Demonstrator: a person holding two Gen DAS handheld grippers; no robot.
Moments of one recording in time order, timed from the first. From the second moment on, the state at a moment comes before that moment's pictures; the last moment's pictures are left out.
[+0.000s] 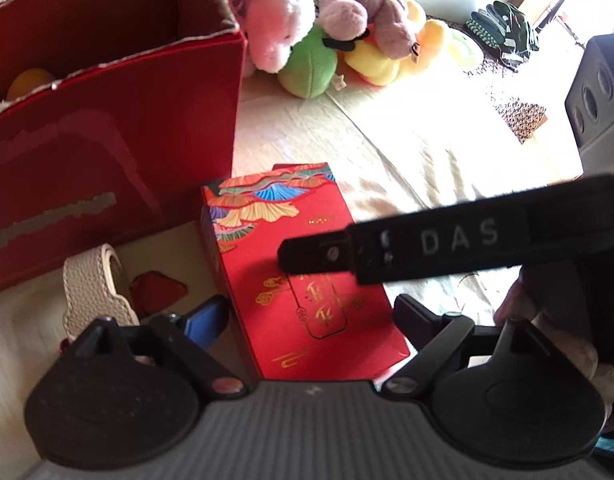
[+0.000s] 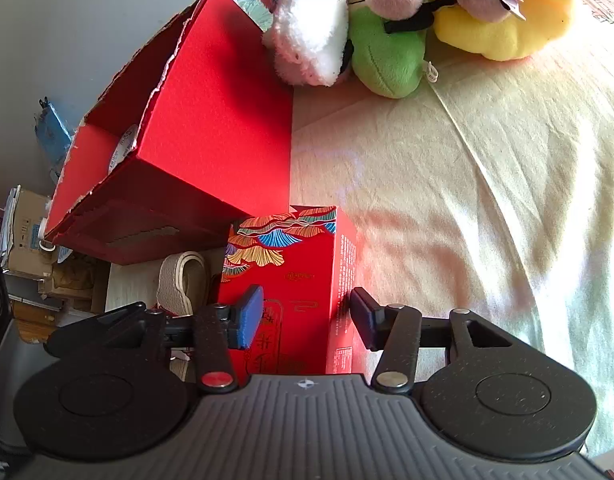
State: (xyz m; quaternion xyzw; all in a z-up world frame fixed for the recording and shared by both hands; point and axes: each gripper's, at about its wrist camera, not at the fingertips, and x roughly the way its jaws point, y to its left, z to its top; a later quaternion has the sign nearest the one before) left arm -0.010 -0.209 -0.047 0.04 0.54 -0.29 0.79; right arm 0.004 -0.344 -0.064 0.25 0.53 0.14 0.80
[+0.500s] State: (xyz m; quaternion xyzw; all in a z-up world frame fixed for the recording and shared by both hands) left arm -0.018 -0.218 -0.041 0.02 0.55 -0.30 0.78; right arm -0.007 -0.356 -0.061 0.25 0.53 0.14 0.80
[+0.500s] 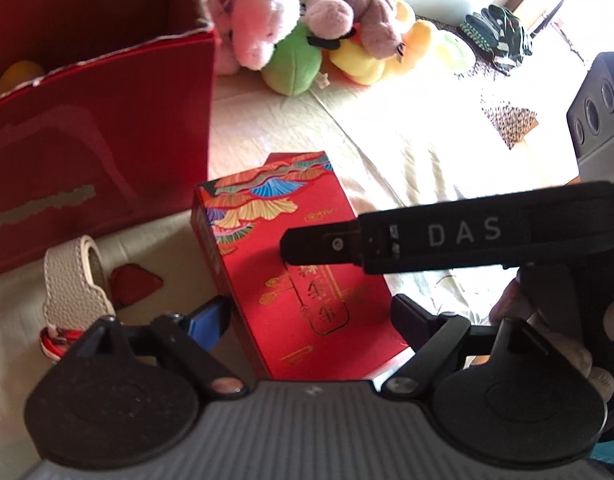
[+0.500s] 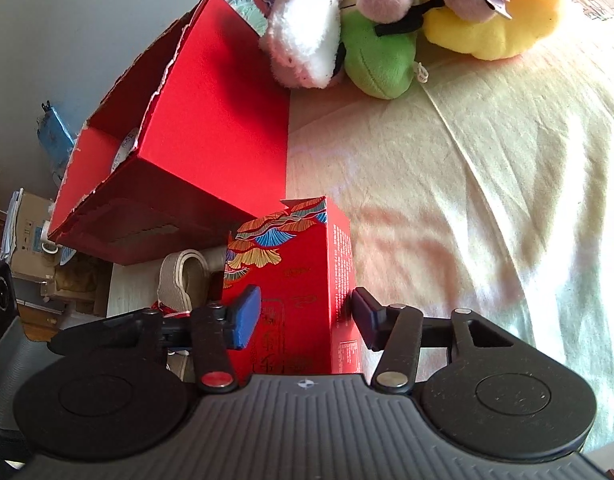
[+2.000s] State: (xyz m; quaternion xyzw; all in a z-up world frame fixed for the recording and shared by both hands) left arm 0.052 -0.184 0.109 0.04 0.38 -0.28 0.88; right arm 0.036 -0.334 0.069 0.25 0.35 0.16 0.89
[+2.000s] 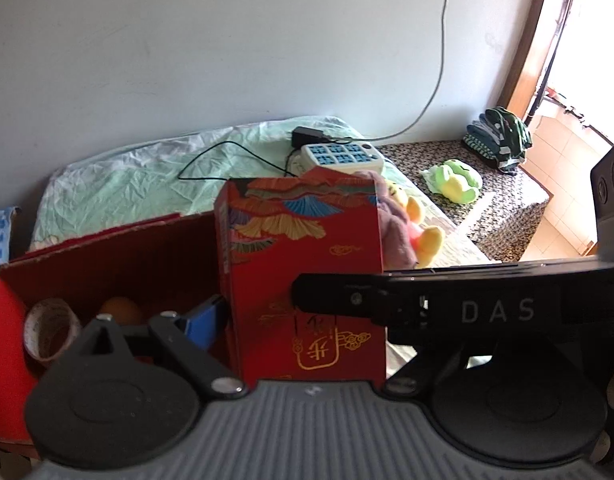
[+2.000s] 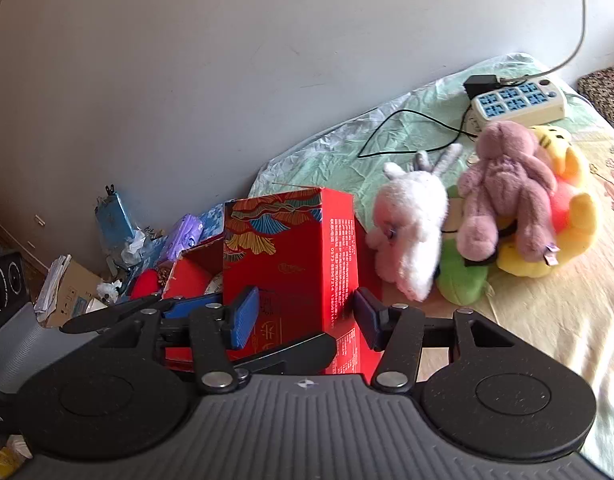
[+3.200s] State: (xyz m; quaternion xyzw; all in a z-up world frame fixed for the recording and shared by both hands) left arm 0.182 -0.119 -0.005 0.00 0.59 -0.31 0.75; right arm 0.192 -0.224 0.024 0.02 0.60 0.12 0.79
